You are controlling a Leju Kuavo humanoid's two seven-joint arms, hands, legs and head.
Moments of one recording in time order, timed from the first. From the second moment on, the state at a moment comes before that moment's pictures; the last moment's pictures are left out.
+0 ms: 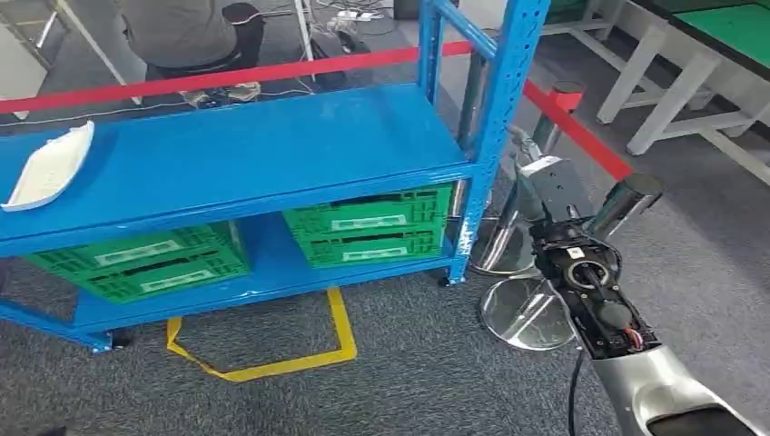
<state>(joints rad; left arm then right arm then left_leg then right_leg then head) -0.26 0.17 0.67 -0.22 -0.51 0.02 -0.12 -0.30 -0.18 0.14 -1.62 0.17 -0.10 -0.10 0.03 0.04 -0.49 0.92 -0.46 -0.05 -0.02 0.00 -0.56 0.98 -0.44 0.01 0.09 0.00</state>
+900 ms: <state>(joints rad) -0.26 0.16 0.67 -0.22 -0.52 0.02 -0.12 -0.30 -0.18 0.14 -1.62 0.18 -0.08 -0.11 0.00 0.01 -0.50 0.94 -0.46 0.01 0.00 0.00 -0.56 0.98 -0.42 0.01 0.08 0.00</state>
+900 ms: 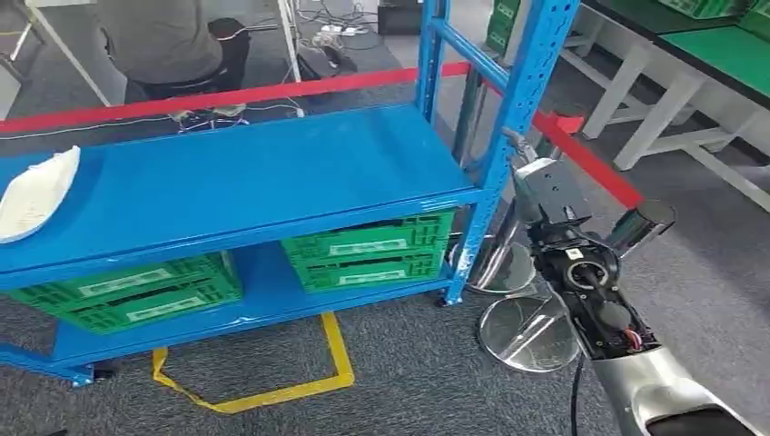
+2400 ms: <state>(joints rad) -0.25 0.17 0.68 -0.21 -0.52 0.02 -0.12 -0.33 -0.18 0.14 -1.61 0.18 -0.05 -0.10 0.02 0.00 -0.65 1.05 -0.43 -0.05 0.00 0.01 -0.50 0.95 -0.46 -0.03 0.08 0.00</state>
